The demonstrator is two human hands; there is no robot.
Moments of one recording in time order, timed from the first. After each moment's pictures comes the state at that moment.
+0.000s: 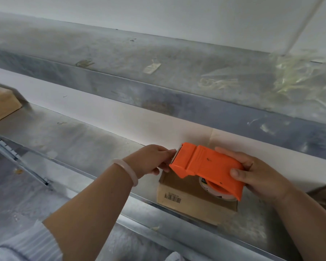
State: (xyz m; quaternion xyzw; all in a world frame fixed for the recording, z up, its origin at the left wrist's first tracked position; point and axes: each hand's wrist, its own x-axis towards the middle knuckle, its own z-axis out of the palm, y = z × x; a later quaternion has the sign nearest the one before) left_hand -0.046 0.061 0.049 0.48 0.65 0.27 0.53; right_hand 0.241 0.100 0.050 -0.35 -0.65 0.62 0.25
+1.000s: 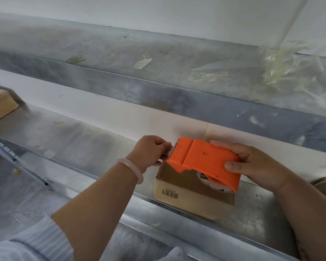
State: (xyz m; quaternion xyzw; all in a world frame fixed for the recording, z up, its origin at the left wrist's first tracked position) left_hand -0.033 0.066 0.049 0.43 0.68 0.38 0.45; right_hand 0.243 0.101 0.069 -0.35 -0.67 0.61 0.22
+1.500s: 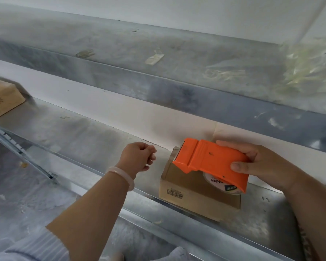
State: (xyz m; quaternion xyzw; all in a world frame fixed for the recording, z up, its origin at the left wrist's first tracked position) left_hand -0.068 0.050 0.014 0.33 0.72 0.43 0.42; right_hand 0.237 0.109 0.075 -0.36 -0.70 0.60 0.17
